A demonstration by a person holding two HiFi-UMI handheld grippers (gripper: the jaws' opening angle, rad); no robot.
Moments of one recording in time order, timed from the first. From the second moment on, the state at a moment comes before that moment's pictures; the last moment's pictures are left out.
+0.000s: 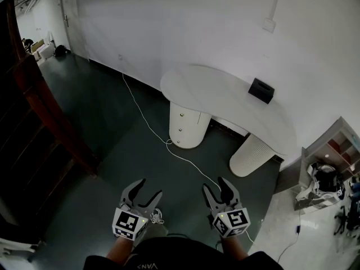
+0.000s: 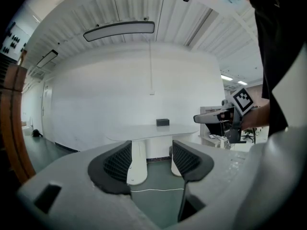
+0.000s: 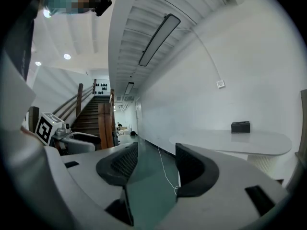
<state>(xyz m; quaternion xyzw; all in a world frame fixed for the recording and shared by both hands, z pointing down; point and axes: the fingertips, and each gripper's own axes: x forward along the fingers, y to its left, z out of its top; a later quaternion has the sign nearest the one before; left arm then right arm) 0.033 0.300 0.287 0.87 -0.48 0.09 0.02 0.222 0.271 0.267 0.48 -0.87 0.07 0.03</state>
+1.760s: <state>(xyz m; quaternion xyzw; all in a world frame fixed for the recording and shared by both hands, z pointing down) 0.048 -0.033 0.350 0.84 -0.53 0.11 0.04 0.216 -0.090 0.317 0.40 -0.91 0.09 0.09</state>
